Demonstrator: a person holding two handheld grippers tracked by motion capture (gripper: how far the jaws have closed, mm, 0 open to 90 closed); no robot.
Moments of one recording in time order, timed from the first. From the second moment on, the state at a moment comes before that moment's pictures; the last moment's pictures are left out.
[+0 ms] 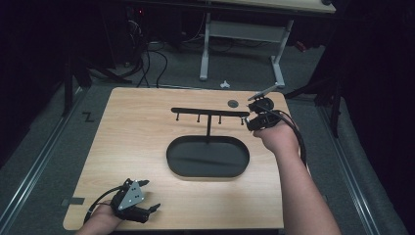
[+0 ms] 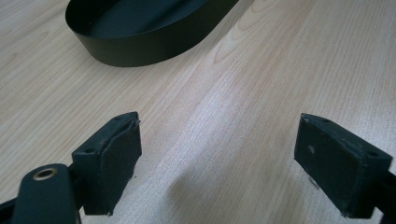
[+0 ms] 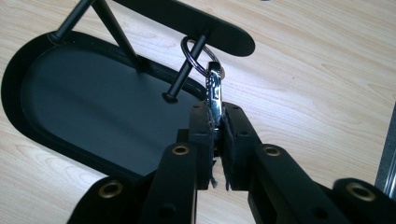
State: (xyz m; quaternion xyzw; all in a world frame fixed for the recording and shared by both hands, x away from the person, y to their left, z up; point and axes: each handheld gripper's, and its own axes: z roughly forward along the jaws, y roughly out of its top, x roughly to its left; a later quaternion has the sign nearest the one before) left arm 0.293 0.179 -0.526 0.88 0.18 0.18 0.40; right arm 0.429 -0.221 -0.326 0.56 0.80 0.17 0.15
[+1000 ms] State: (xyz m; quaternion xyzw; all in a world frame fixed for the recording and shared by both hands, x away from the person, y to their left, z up) left arm 0.294 0.178 -0.527 0.88 0.18 0.18 0.40; right arm 0.420 -0.225 -0.345 0.57 0.79 0.17 0.15
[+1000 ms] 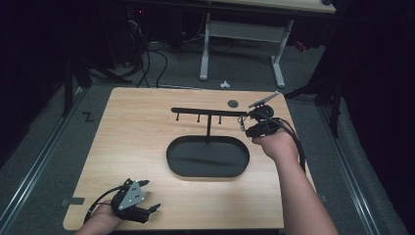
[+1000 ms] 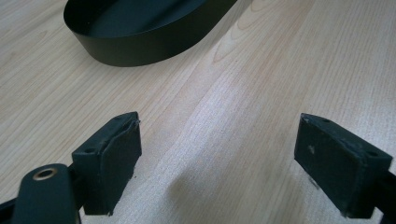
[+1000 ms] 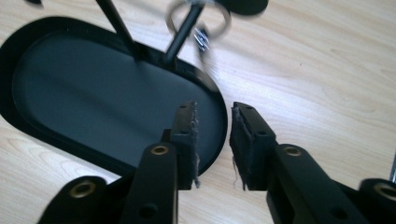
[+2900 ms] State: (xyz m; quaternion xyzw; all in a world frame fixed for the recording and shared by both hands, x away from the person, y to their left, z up) left arm 0.295 0.174 -0.528 0.88 0.19 0.18 0.39; right arm 0.277 -0.264 -0.511 0.53 0.71 0.36 0.31
